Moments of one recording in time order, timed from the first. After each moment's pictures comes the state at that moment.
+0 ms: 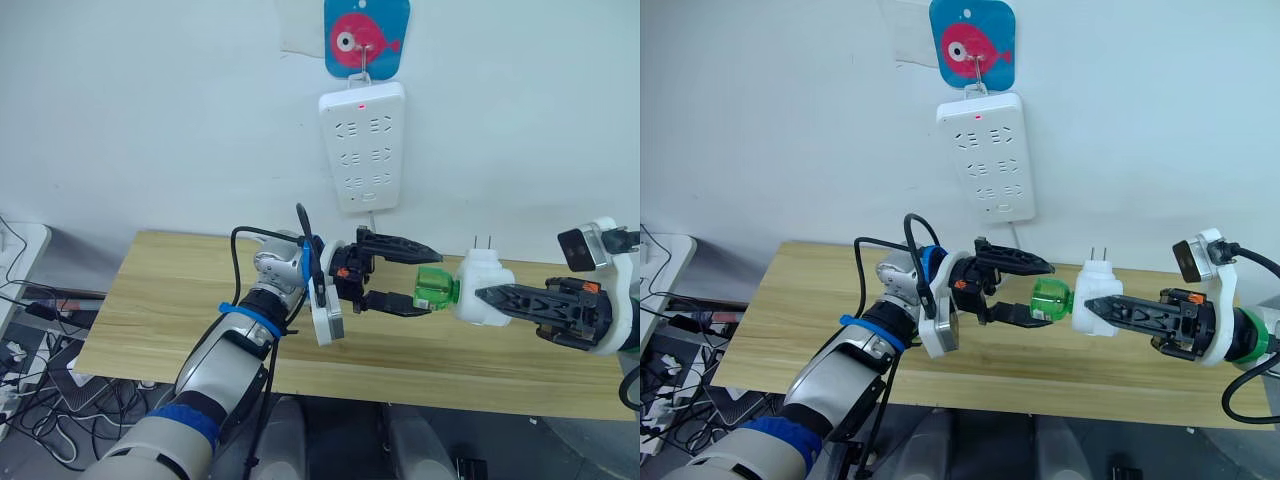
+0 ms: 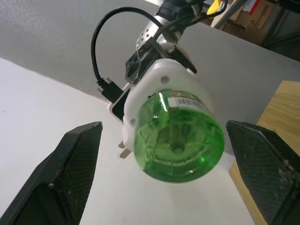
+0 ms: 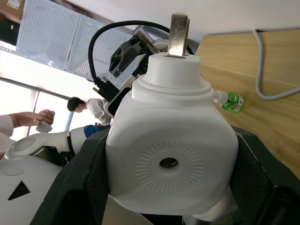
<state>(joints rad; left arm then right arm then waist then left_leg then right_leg) -0.92 0.18 -0.41 0.80 -0.33 -1.56 -1.24 -0.05 -1.09 -0.37 -0.27 1.95 1.17 0.50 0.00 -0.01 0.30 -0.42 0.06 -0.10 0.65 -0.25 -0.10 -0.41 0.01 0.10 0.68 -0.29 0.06</state>
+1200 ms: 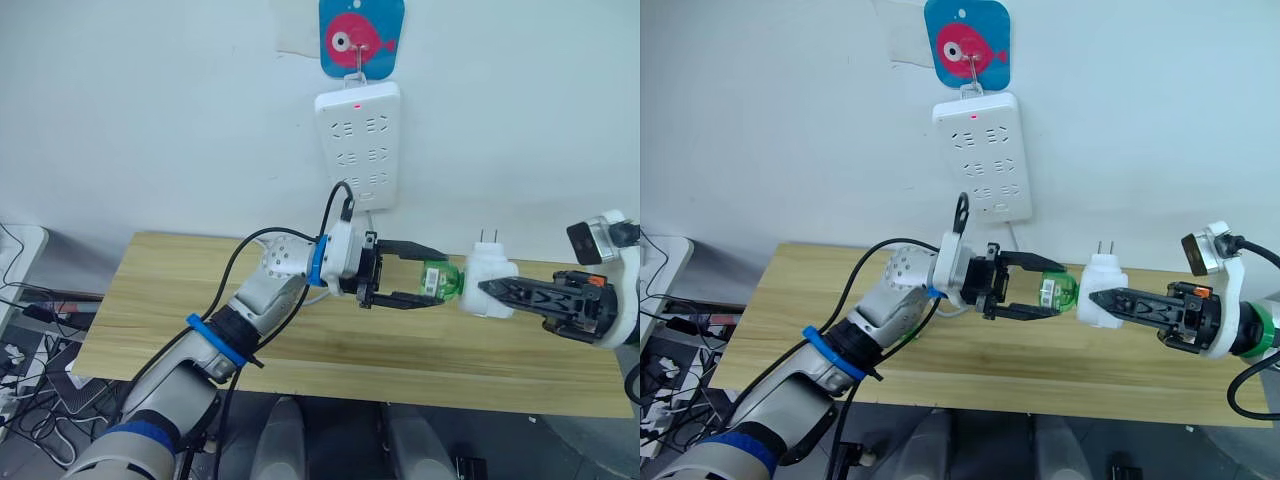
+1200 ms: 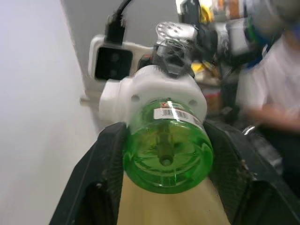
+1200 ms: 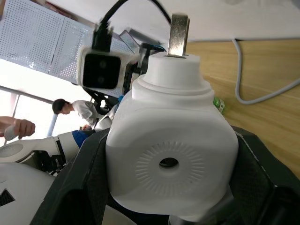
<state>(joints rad) -0.79 0.45 -0.59 0.08 -0.86 0.02 -1.08 -0.03 -1.14 -0.41 -0.27 1.96 1.16 0.49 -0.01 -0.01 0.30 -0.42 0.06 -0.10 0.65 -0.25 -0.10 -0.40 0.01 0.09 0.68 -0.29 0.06</state>
